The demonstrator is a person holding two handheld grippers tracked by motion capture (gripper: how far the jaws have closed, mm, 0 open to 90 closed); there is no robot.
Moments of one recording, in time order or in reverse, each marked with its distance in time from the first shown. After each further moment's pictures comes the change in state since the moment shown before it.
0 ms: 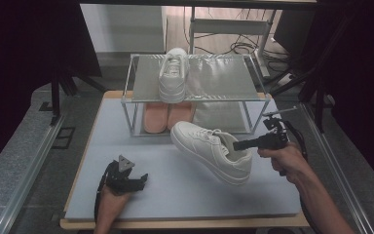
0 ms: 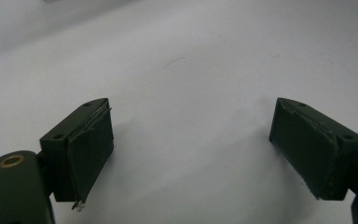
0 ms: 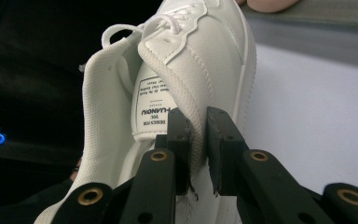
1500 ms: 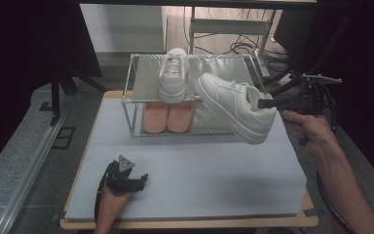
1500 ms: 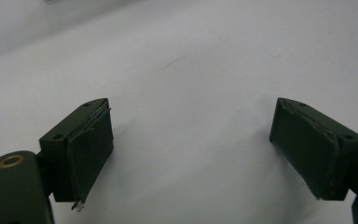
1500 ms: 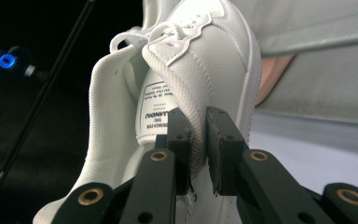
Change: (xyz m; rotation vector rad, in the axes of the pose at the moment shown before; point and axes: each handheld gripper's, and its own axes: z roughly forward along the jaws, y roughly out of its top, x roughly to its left) left arm 0.000 0.000 0.000 -0.001 0.005 0.002; right arm 0.021 0.058 -0.083 -0.315 -0.040 0.182
